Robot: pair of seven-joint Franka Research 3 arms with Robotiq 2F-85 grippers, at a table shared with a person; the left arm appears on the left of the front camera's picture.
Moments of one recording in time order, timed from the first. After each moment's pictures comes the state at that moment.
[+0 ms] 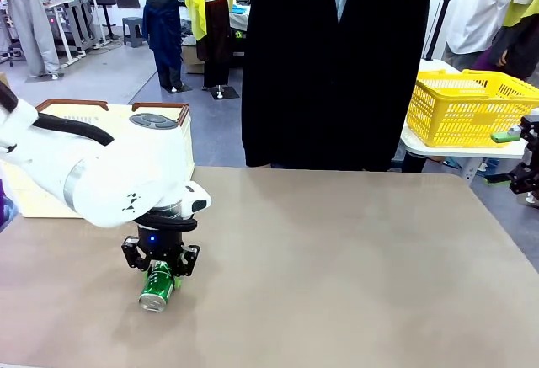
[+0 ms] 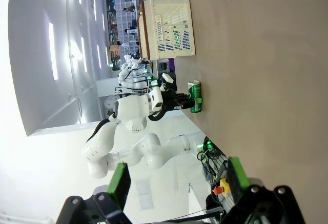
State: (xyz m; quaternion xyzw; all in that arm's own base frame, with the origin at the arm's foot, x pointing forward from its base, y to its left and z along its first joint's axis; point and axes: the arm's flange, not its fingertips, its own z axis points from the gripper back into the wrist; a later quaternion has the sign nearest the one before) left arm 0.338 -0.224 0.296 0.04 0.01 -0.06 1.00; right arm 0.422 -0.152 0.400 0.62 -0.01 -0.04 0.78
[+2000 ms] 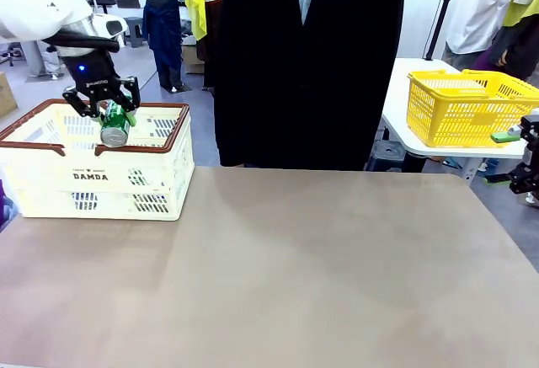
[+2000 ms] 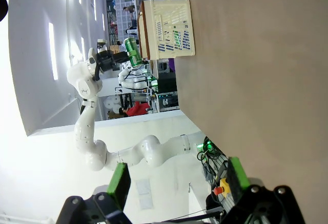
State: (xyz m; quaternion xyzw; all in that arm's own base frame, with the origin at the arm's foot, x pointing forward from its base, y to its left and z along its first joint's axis) left arm 0.523 -0.067 0.535 -0.07 -0.09 0.05 0.99; right arm 0.422 -0.152 0.400 0.62 -0.01 -0.04 0.78
